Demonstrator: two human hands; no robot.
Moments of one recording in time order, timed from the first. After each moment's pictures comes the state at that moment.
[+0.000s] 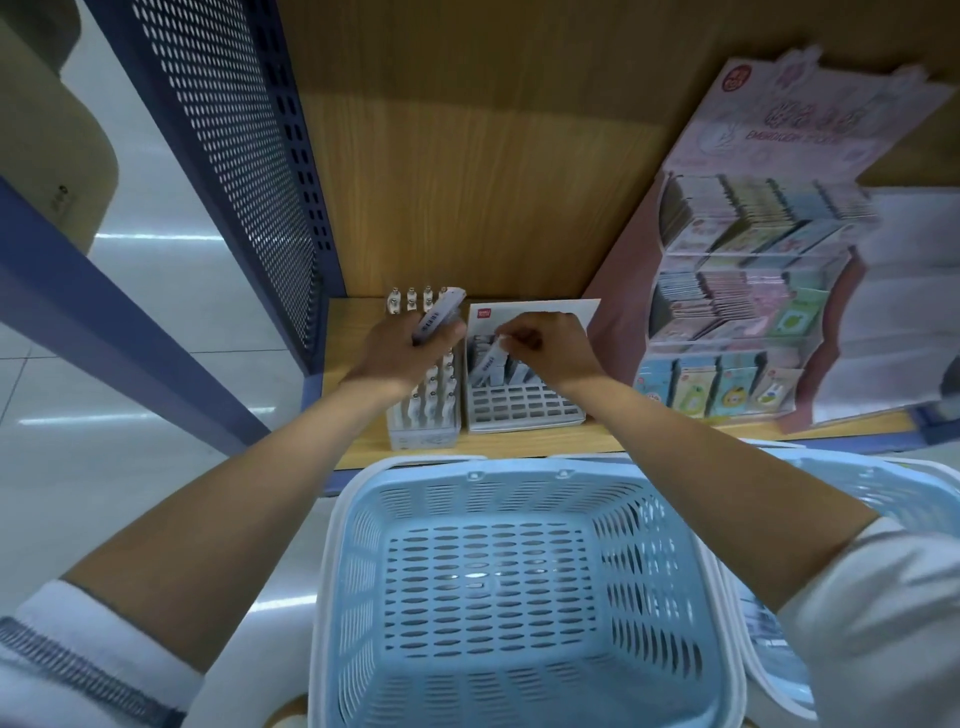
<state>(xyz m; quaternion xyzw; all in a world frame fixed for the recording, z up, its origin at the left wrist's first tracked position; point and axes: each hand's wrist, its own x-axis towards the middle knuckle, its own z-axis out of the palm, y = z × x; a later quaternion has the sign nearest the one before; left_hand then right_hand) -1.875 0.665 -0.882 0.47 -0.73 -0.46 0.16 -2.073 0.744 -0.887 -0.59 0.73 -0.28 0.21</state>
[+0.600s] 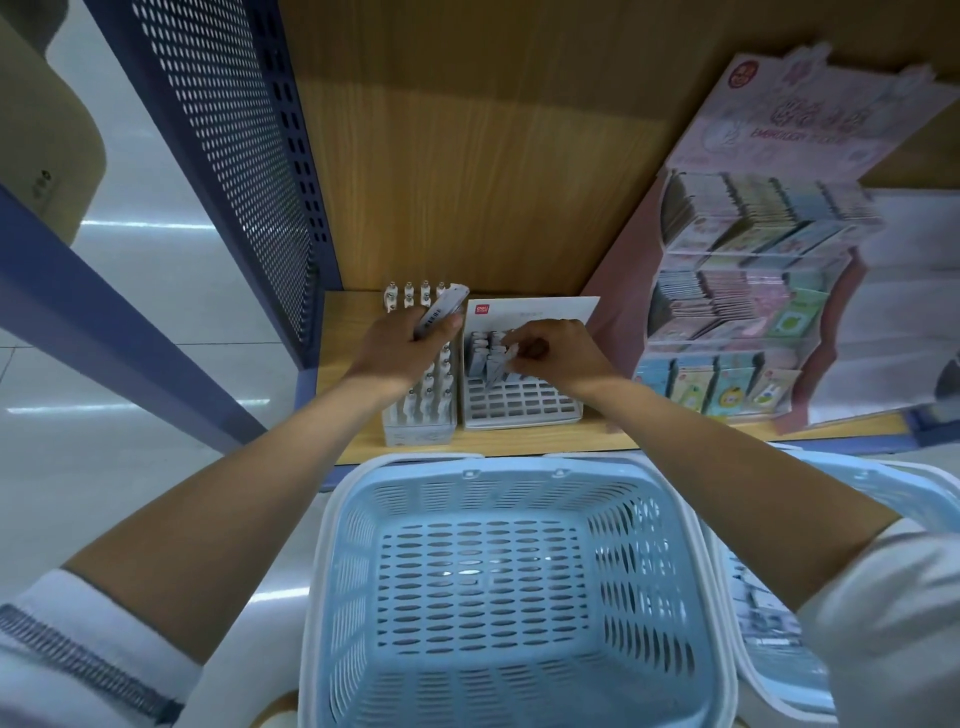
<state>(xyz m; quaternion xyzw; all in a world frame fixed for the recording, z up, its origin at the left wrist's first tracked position) -1.878 0.664 -0.887 0.45 -0.75 -0.46 0.16 -2.090 0.755 -0.890 -0.60 0.72 -0.23 0.27</state>
